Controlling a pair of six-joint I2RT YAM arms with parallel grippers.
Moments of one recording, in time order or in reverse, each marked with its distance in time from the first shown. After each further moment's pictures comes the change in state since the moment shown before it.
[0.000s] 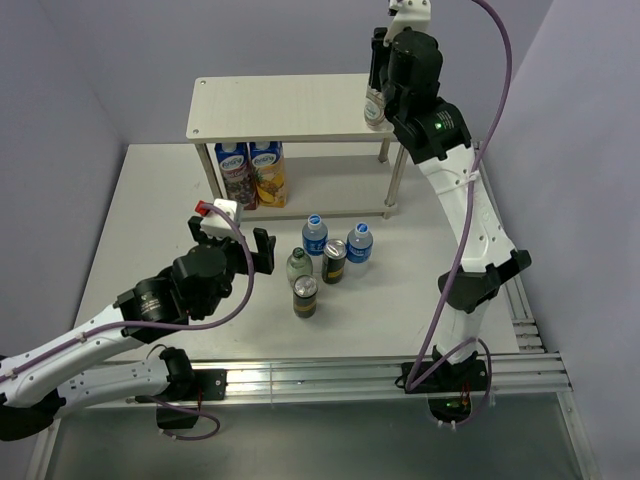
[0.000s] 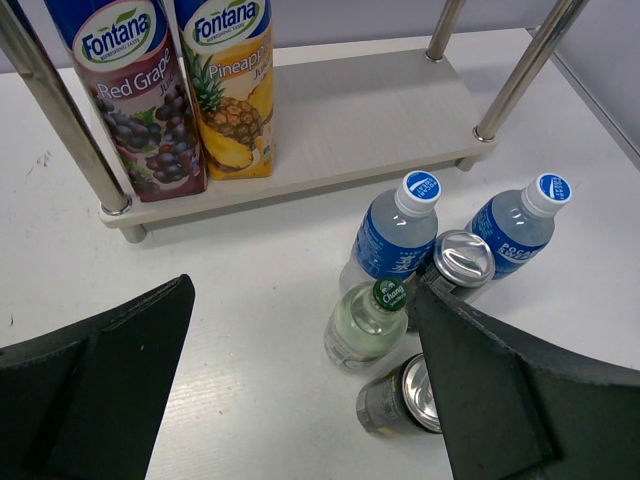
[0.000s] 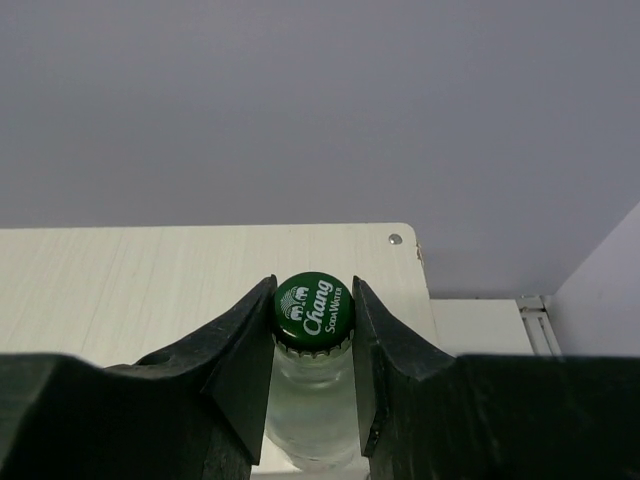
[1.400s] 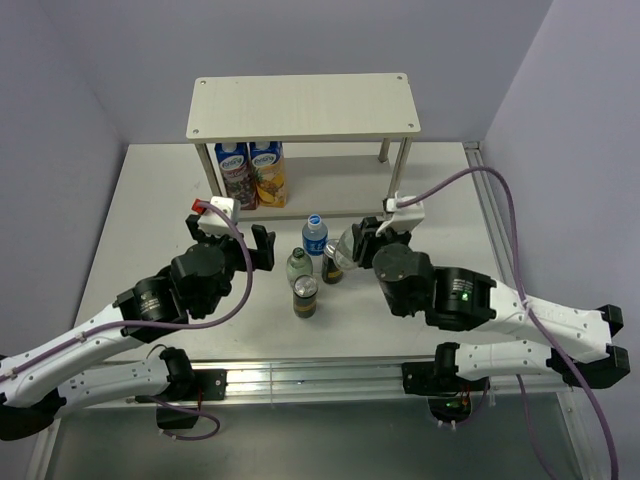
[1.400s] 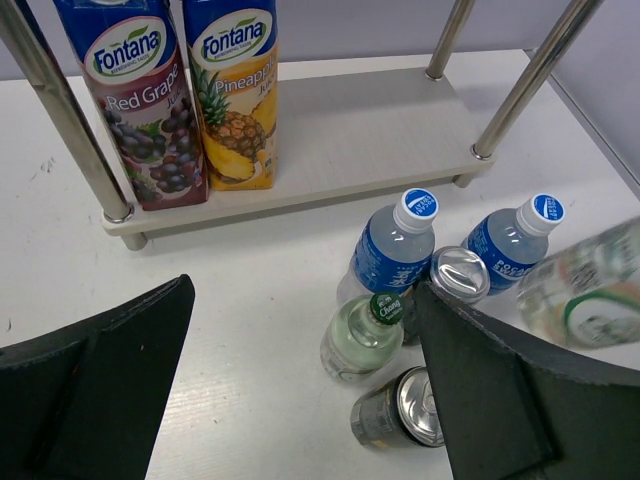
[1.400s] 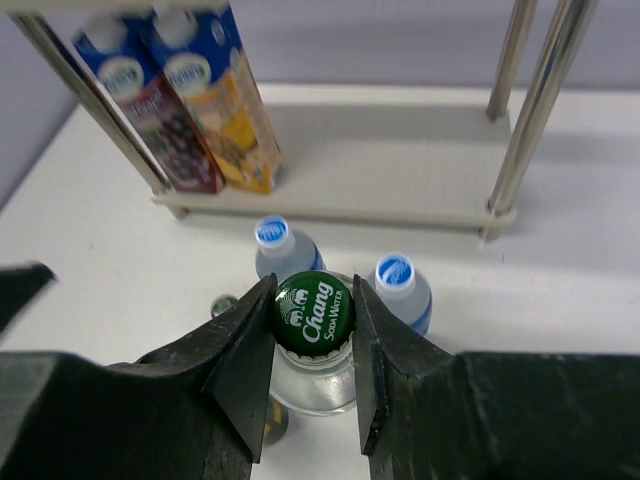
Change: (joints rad) left arm 0.000 0.005 0.010 0.023 -0.021 -0.003; right arm 0.793 -0.855 -1.276 0.087 0.536 0.484
